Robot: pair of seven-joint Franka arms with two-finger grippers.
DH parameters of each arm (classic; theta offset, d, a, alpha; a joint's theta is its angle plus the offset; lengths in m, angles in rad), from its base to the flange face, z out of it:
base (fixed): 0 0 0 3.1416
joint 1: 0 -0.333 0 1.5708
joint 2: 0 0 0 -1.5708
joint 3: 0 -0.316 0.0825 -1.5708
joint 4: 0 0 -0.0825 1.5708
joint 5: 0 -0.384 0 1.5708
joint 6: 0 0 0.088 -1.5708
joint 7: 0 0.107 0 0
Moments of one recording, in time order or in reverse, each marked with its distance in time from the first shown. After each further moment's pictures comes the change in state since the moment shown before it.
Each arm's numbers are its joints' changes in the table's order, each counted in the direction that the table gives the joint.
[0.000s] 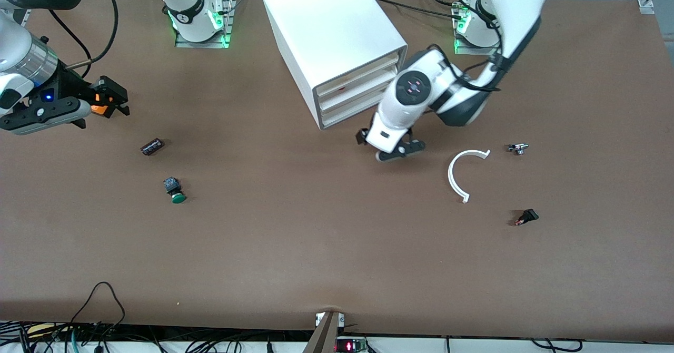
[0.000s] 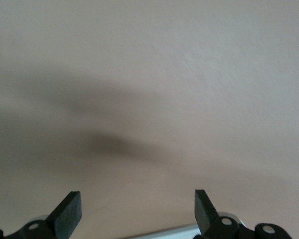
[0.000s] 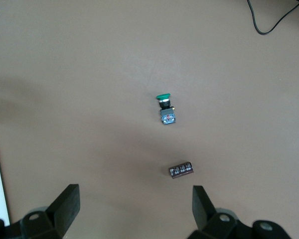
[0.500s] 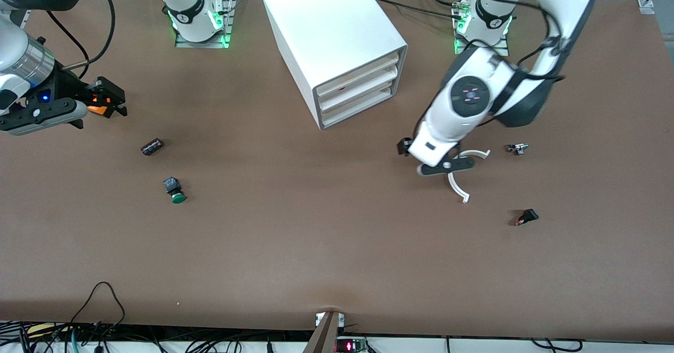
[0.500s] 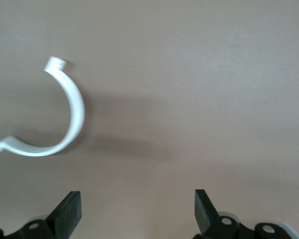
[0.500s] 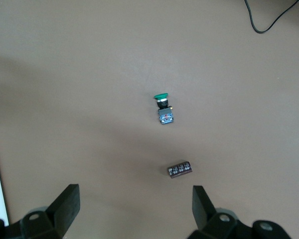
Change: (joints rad) left arm -0.050 -0.165 -0.132 0.039 0.077 0.186 0.330; right arm 0.000 0.001 0.005 0.001 0.000 -0.002 0.000
